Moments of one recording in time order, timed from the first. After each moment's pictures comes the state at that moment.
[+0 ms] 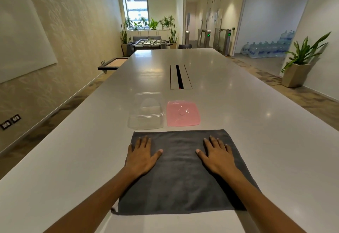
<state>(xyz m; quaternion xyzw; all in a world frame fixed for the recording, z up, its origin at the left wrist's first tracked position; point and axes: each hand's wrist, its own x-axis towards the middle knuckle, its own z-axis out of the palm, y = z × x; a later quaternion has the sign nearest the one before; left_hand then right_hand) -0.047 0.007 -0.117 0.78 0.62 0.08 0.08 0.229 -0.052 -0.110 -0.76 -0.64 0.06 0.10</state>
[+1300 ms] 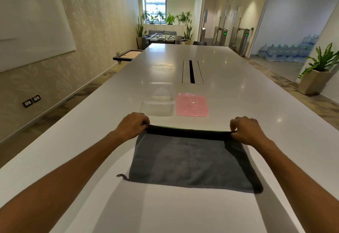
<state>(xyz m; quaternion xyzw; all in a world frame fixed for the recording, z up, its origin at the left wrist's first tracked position) -0.104 -0.002 -0.040 0.83 0.53 0.18 0.03 0.305 -0.050 -0.031 -0.68 -0.73 -0.06 0.07</state>
